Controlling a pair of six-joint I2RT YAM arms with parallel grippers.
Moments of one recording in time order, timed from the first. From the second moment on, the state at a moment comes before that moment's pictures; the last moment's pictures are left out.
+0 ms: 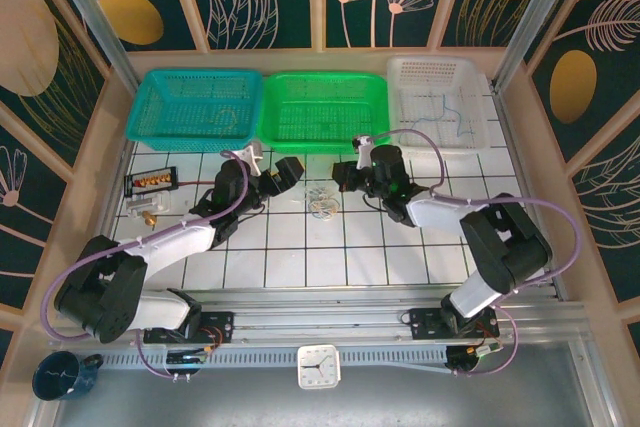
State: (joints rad) left arm -0.54 1.33 0.57 0.43 0.19 -0.95; right arm 0.59 1.56 0.72 0.46 -0.29 0.52
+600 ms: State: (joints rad) left arm -0.54 1.38 0.61 0.64 0.33 -1.10; right arm 0.65 1.47 0.72 0.41 -0.31 0.49
